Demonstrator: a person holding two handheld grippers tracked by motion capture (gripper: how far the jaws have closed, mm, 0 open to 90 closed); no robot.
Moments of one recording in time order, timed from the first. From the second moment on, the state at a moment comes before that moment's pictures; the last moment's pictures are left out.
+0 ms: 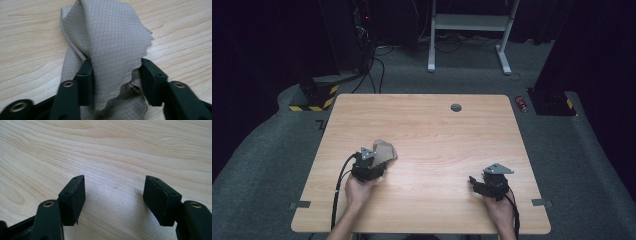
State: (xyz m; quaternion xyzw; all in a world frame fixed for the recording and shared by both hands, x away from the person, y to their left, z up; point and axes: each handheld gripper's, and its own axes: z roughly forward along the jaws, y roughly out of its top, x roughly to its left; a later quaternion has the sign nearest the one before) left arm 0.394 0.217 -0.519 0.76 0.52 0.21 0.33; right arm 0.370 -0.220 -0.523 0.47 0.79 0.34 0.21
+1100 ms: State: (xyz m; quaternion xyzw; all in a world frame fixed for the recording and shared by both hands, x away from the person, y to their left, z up) left arm 0.389 0.170 -0.483 0.79 0.42 0.17 0.41; right arm 0.370 -0.220 -0.523 0.47 0.79 0.34 0.21
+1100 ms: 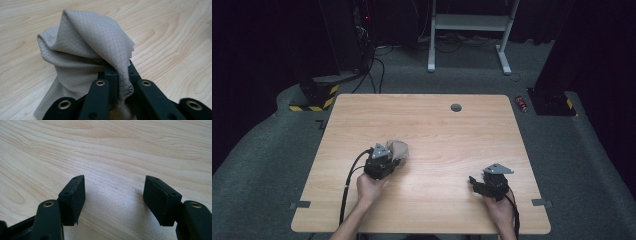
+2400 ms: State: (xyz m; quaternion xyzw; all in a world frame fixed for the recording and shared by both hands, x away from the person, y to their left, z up) left arm 0.390 0.078 -0.465 0.82 0.34 0.09 0.46; right arm 0.370 -0.220 -0.523 0.46 0.79 0.34 0.21
